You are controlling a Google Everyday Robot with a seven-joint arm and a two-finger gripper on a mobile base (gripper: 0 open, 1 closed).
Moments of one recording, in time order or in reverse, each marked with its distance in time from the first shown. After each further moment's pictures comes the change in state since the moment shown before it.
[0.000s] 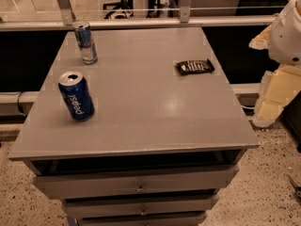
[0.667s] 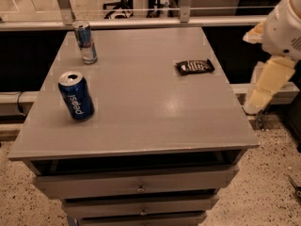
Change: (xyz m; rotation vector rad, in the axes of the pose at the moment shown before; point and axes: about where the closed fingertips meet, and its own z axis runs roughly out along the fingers) arm -0.008 -0.029 0.013 0.011 -0.072 0.002
